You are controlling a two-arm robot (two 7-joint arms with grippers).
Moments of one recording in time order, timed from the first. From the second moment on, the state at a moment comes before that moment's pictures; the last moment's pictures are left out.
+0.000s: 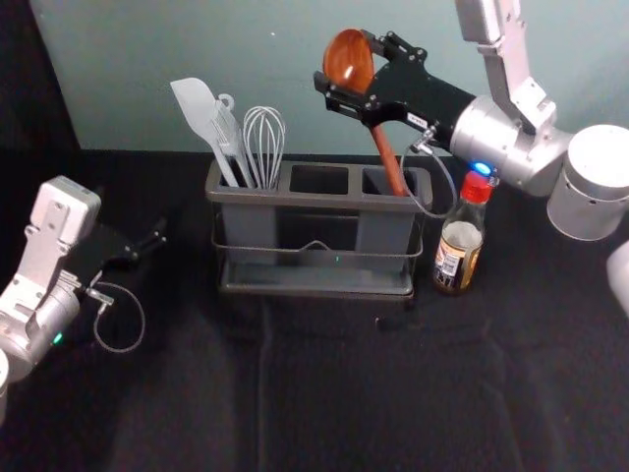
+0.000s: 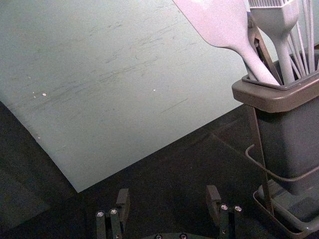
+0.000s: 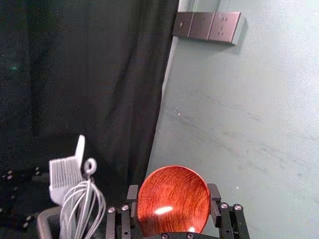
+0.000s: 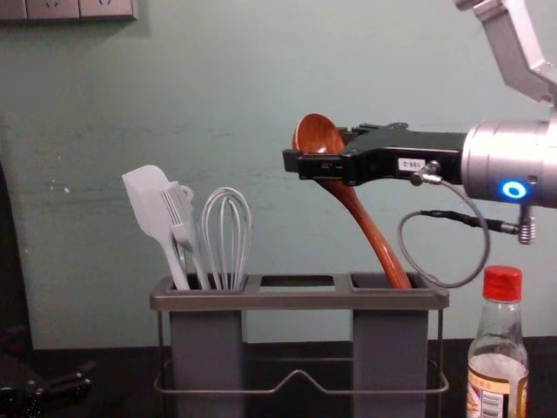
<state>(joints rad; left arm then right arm) -0.20 0.60 0.45 -1.41 -0.25 -0.12 0.03 0.64 0.30 -0.46 -1.29 0.26 0.01 0.52</state>
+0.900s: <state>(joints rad) -0.20 0.60 0.45 -1.41 -0.25 -0.12 0.03 0.49 0.51 -0.43 -1.61 0.37 0.22 0.52</state>
